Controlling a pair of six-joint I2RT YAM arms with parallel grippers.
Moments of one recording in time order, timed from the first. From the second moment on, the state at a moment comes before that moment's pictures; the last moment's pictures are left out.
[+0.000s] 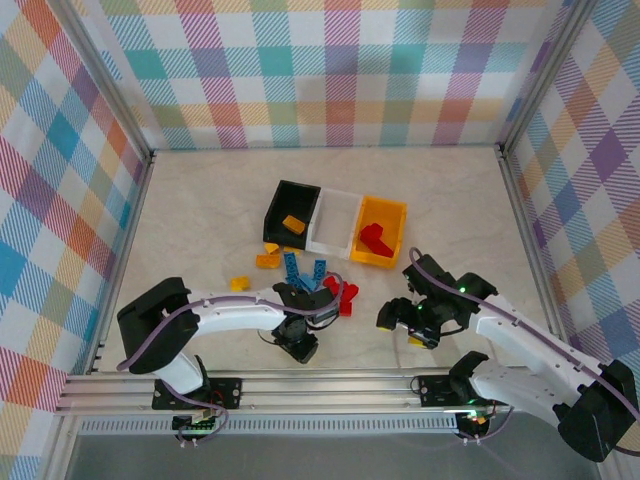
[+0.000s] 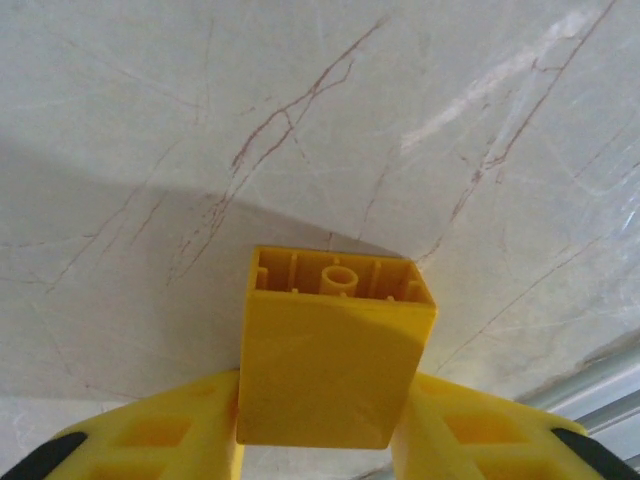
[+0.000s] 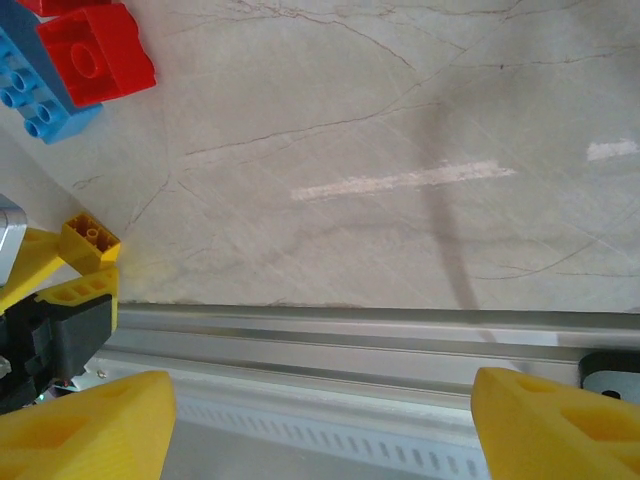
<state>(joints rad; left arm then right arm) -1.11 1.60 0.88 -0.83 0.07 -0.45 0.68 0.95 0.71 -1.05 -0.34 0.99</state>
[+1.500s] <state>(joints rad) -0.46 1.83 1.68 -1.03 0.08 -0.41 0.68 1.07 0.80 -0.92 -0.37 0.89</state>
